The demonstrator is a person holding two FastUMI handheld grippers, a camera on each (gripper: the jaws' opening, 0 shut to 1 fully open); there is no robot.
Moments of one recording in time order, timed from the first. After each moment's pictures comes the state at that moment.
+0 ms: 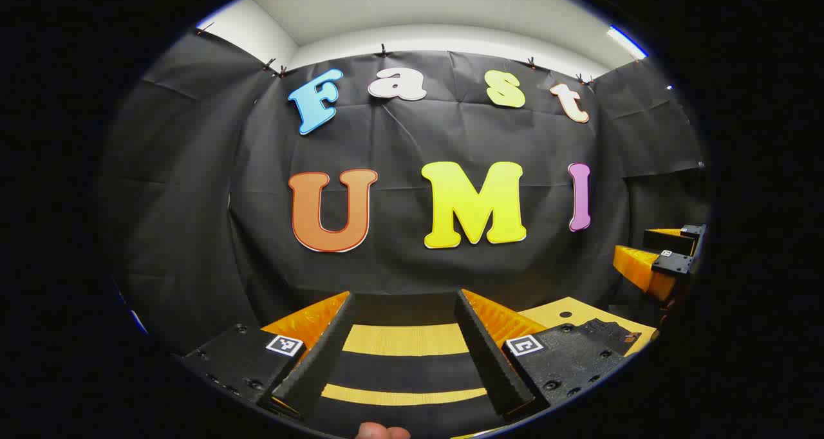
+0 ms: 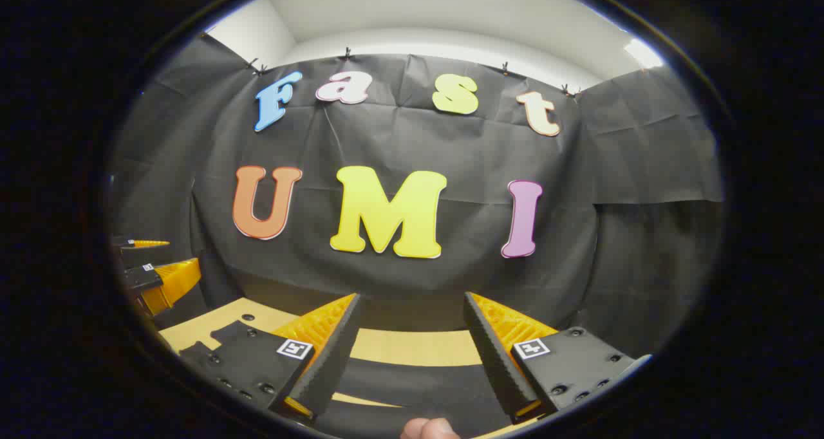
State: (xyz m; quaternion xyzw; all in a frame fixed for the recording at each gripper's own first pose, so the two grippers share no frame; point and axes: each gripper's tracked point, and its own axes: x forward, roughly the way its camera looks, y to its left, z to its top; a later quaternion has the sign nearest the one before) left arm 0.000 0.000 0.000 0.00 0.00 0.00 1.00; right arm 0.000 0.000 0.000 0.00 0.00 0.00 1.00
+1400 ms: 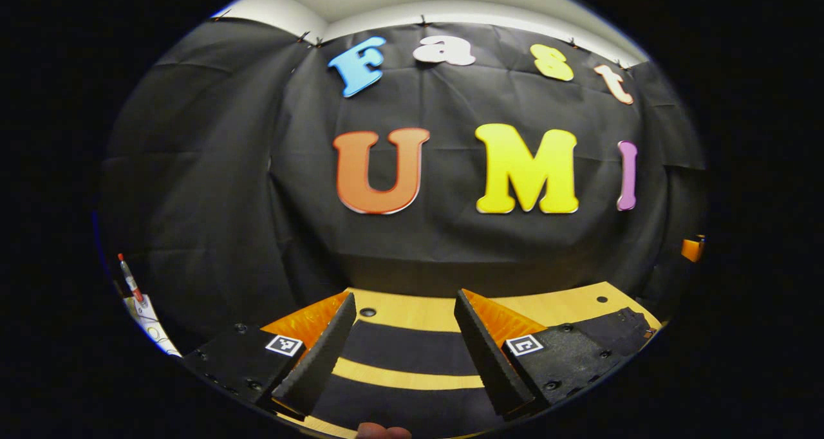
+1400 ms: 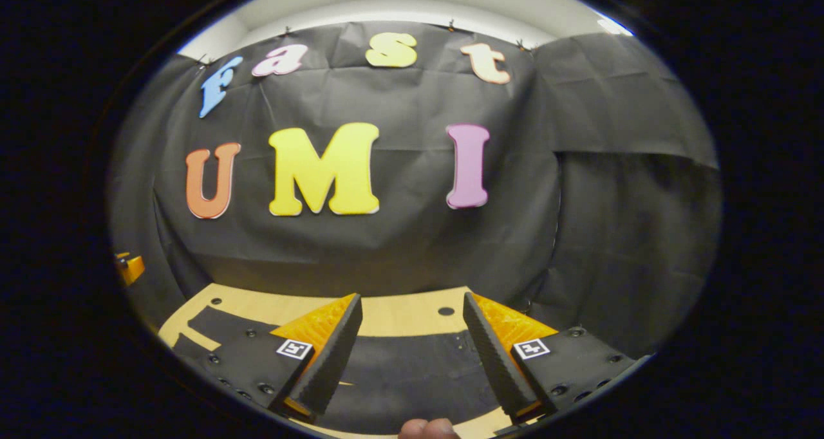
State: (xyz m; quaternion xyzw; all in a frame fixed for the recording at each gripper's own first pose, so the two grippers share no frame) left arm 0.001 0.099 -0.084 -0.04 0.11 0.12 0.99; right arm 0.009 -0.152 -0.089 0.07 0.14 -0.07 0.99
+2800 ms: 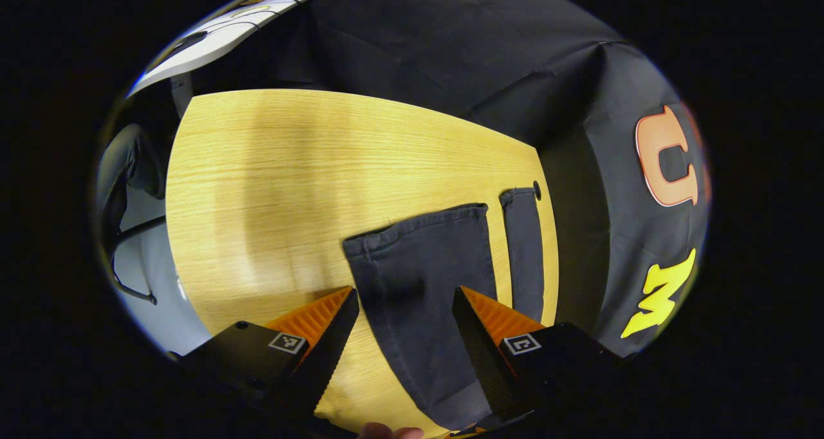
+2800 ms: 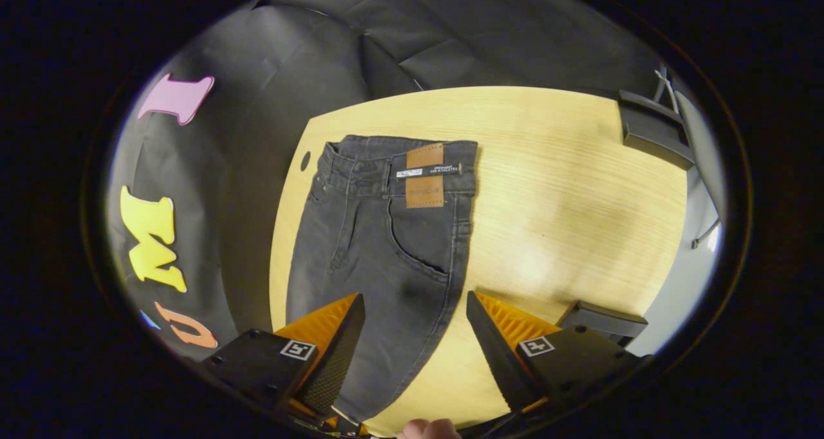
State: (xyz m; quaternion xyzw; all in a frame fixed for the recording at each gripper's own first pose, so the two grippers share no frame) left arm -0.092 0.179 -0.344 -0.56 0.34 0.29 0.69; right arm -0.043 -0.236 -0.364 0.55 0.43 -0.21 0.69
